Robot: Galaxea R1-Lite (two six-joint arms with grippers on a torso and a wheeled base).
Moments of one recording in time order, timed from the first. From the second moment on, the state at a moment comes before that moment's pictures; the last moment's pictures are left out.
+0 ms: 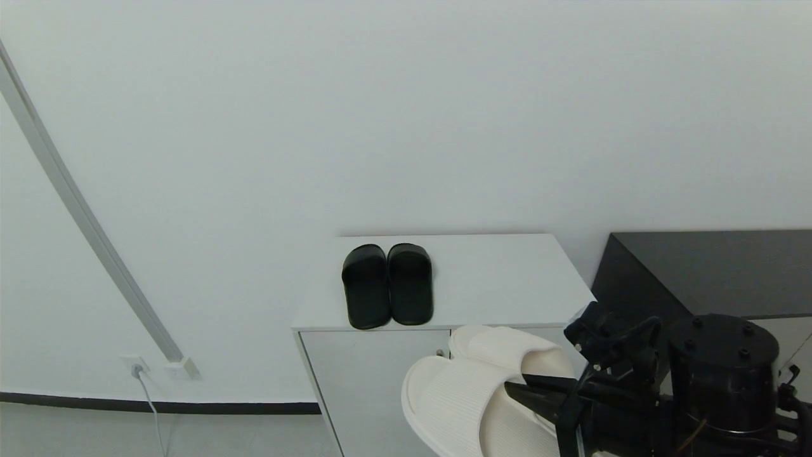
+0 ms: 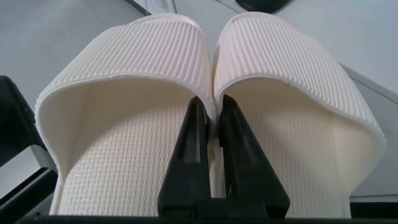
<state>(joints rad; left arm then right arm) 0.00 0.00 0.00 0.00 -0.06 -0.01 0.80 1.62 -0.40 -0.88 0.08 0.08</state>
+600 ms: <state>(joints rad) 0.00 0.00 0.00 0.00 -0.07 0.00 0.80 1.63 -0.40 -0.88 0.08 0.08</state>
